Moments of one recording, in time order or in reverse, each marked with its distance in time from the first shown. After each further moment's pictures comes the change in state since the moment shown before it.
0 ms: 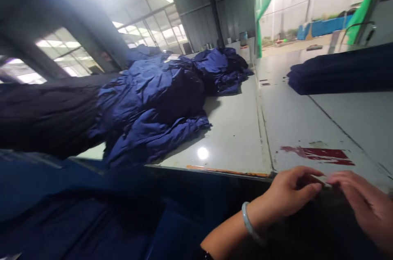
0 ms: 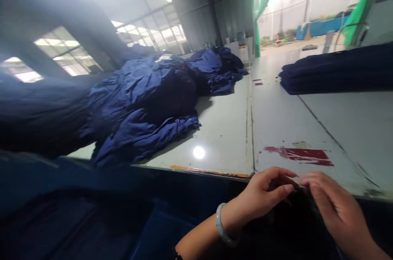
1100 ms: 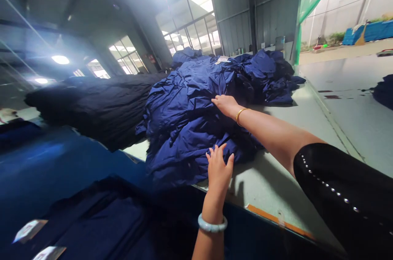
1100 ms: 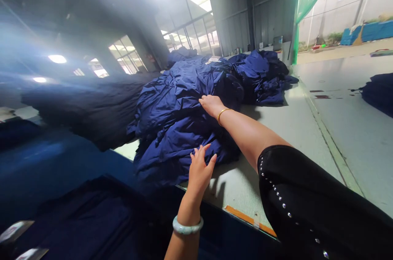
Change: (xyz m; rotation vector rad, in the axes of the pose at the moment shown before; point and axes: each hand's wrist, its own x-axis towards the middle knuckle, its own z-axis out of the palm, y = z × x) left_hand -0.127 -0.013 -0.400 0.966 1.056 -0.205; right_hand 0.339 -0.429 0.492 -0.615 -0.487 -0.909
